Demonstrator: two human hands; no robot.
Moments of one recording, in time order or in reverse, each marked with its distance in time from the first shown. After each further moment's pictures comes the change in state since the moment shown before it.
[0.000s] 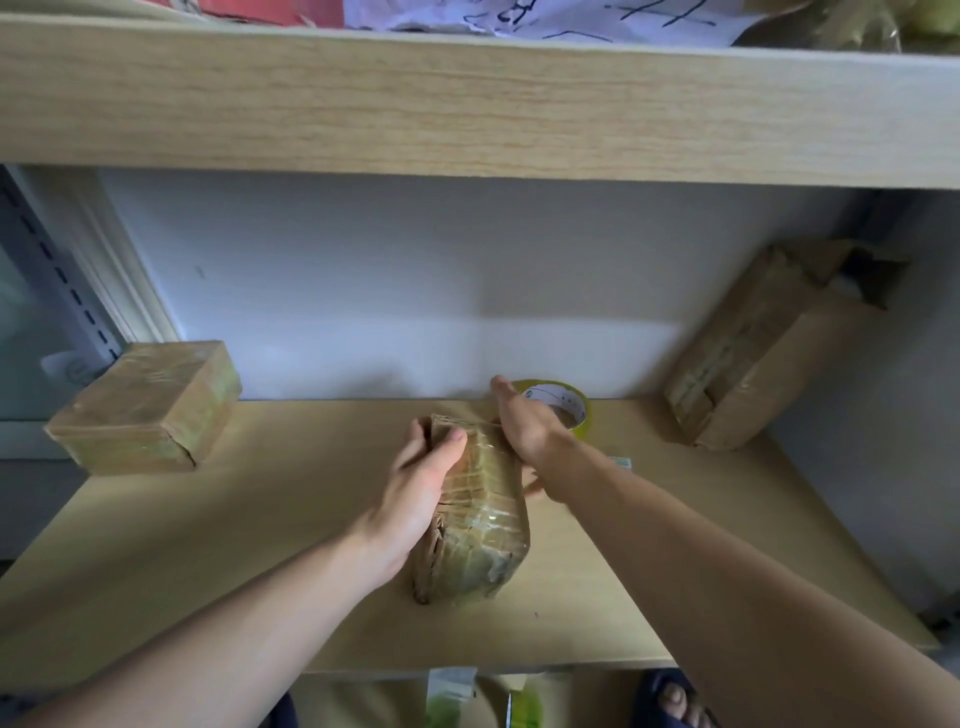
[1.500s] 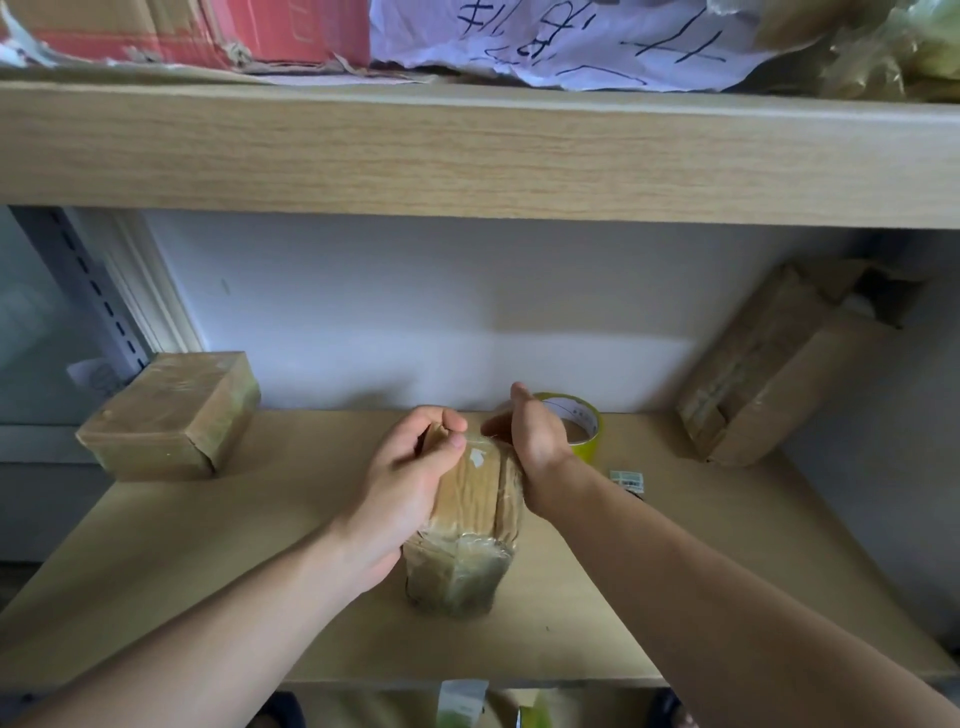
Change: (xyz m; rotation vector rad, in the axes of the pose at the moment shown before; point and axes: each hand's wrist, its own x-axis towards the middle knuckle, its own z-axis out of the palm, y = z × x) left_hand -0.013 0.024 -0.010 0.109 0.028 0.210; right_hand -0.003 -0.004 0.016 0.408 0.007 -0.062
